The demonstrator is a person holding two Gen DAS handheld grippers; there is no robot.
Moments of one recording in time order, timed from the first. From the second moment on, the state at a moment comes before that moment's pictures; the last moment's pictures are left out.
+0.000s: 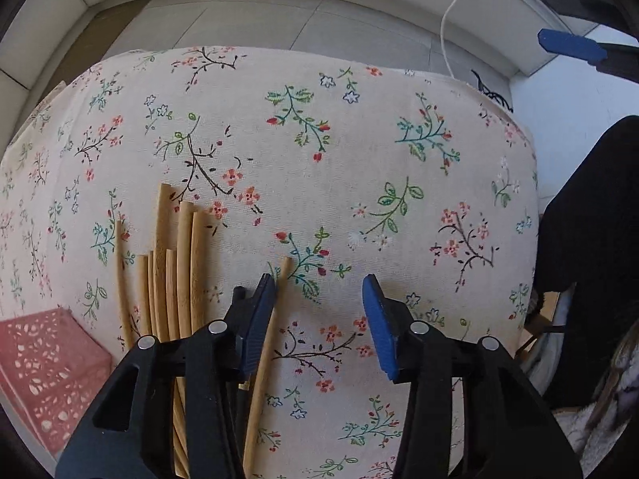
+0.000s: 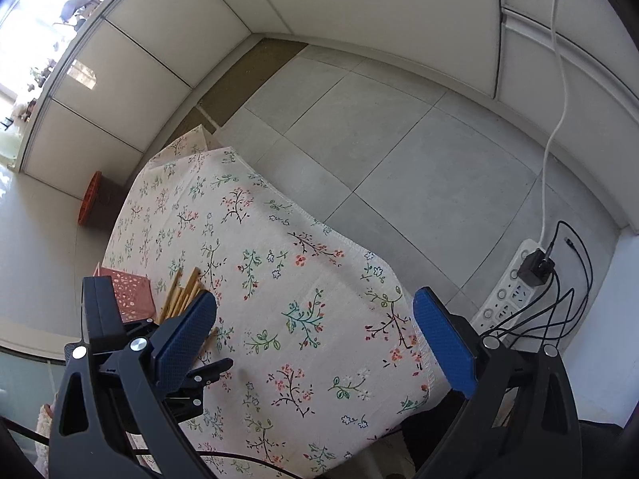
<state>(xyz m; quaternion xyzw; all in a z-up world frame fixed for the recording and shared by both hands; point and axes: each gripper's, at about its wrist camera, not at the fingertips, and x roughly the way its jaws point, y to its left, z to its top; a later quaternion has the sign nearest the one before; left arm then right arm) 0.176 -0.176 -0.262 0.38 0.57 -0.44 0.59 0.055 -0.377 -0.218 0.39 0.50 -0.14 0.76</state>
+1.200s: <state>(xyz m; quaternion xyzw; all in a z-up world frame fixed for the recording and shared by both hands) 0.101 0.032 -0.112 -0.01 0.40 -0.32 0.86 0.141 -0.217 -0.294 0.43 0.65 -0.10 0.62</state>
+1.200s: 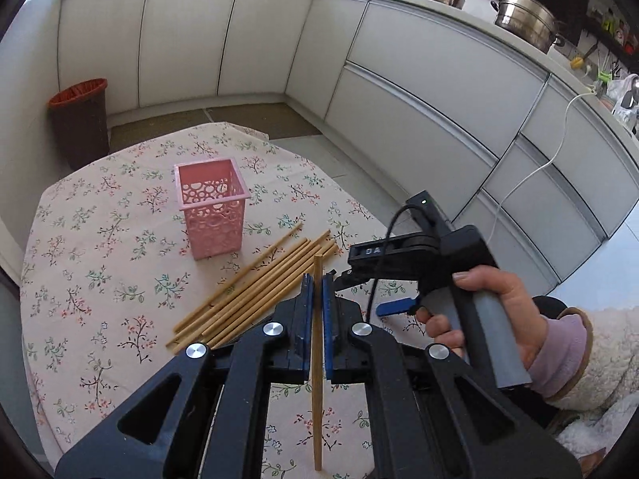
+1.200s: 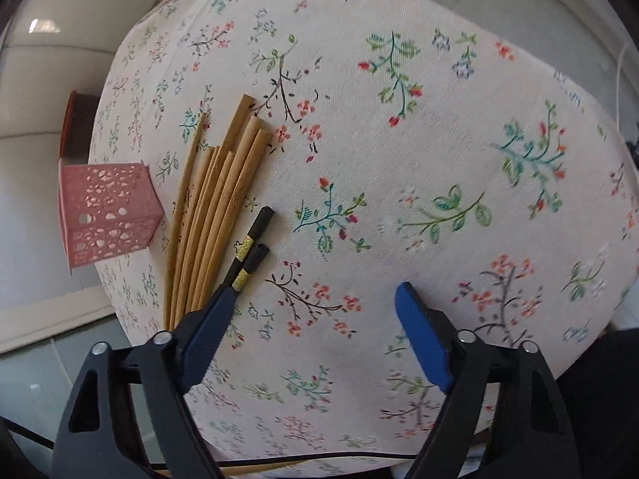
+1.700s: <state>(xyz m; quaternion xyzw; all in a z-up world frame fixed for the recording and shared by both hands) 0.085 0.063 -0.084 -0.03 0.34 -0.34 0.88 0.196 -0.252 -0.292 0.44 0.62 -0.17 0.63</state>
